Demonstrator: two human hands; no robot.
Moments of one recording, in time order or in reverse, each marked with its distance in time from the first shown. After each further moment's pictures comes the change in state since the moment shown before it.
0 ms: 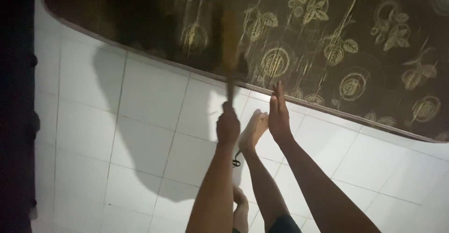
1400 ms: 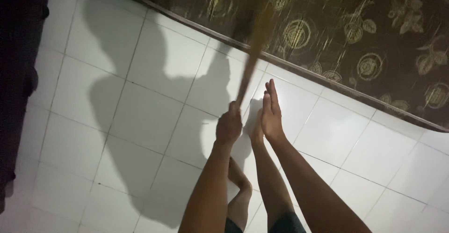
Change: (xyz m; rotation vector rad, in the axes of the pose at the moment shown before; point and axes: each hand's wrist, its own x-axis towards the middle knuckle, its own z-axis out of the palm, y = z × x) left_hand -0.068 -0.146 0.012 0.205 0.046 0.334; right_hand -0.152 -0.011 0.066 -0.247 -0.145 0.022
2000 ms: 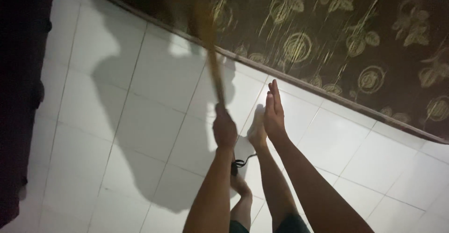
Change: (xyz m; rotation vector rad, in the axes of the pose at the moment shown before) left_hand 0.040 0.024 -0.032 -0.423 0.139 -0.498; right_hand 0.050 -0.035 -0.011 0.156 0.014 0.007
